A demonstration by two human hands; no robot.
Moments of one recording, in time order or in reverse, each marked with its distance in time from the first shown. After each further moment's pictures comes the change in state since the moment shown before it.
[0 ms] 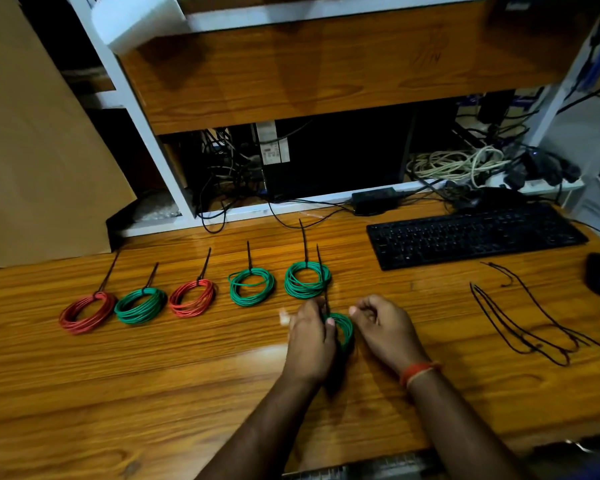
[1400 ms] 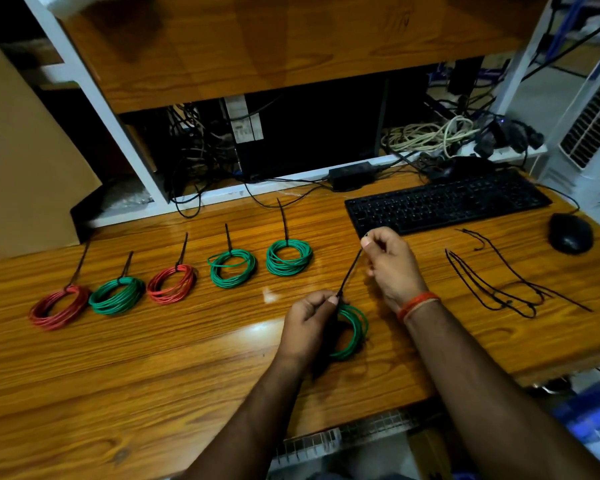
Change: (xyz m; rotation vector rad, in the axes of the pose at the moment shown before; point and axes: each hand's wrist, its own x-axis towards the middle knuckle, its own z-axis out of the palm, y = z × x) left_hand -0.022 0.018 0.010 -0.949 -0.267 -0.168; right_hand 0.027 -0.016 -0.034 0.492 0.179 0.034
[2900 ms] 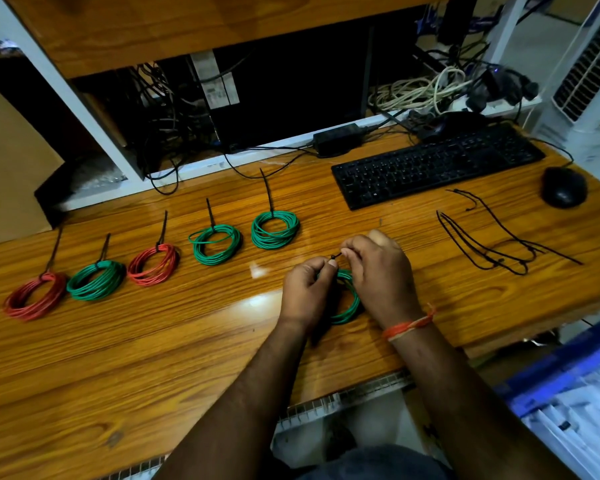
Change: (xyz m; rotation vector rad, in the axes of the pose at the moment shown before) left_hand 0.024 -0.019 0.005 0.371 0.047 0.144; right_hand -0.064 0.014 -0.005 -0.778 0.116 -0.499
